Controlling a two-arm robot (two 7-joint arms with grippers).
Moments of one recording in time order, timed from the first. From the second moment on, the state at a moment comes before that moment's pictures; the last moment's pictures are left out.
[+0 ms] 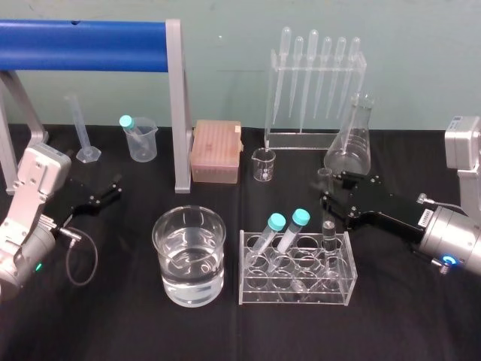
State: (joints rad) left arm -0.20 0.60 0.45 -1.41 -0.25 -0.12 0.03; right arm 0.27 0.62 -0.42 -1.47 0.61 -0.04 0.67
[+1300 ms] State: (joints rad) left arm -0.20 0.60 0.45 -1.41 -0.25 -0.12 0.03; right arm 0.27 0.61 -0.33 -1.55 0.76 -0.09 0.69
